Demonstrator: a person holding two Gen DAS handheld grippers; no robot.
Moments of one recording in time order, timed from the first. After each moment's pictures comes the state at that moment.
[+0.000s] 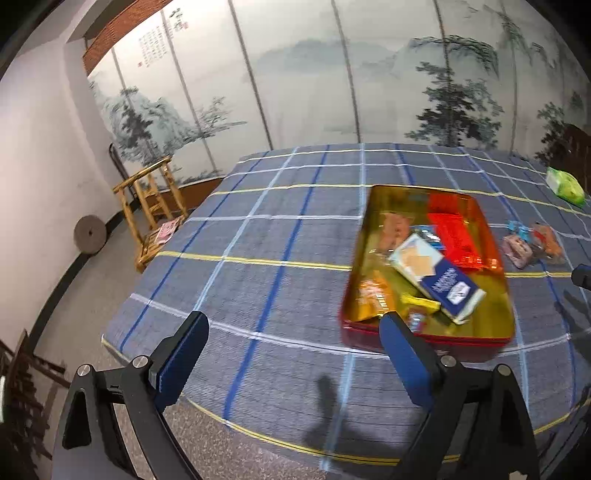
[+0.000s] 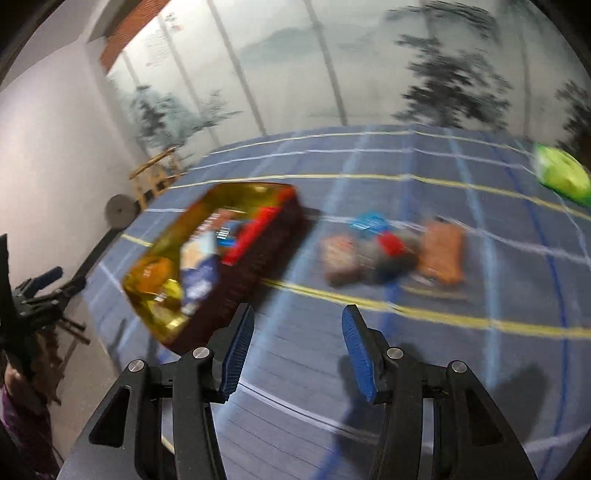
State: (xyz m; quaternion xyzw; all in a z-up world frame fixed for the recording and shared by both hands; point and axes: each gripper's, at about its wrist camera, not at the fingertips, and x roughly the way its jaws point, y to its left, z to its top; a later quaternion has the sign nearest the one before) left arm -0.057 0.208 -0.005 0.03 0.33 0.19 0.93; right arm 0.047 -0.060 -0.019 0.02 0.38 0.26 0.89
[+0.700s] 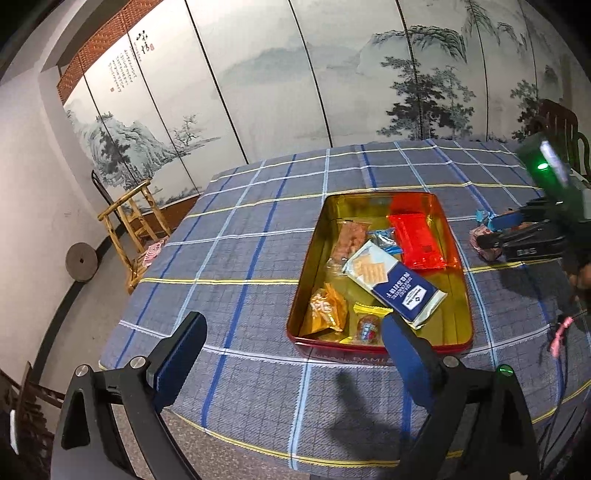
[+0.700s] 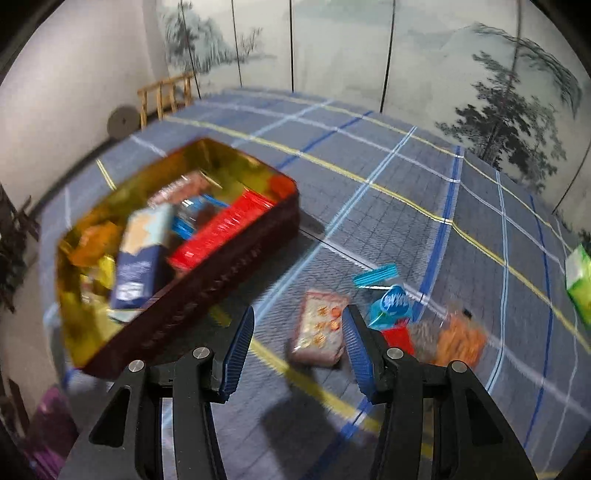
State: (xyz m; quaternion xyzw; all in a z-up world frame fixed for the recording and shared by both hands) left arm -0.040 0.162 0.006 0.07 0.33 0.16 0.93; right arm 0.142 0.014 -0.036 -0.18 0.41 0.29 0.85
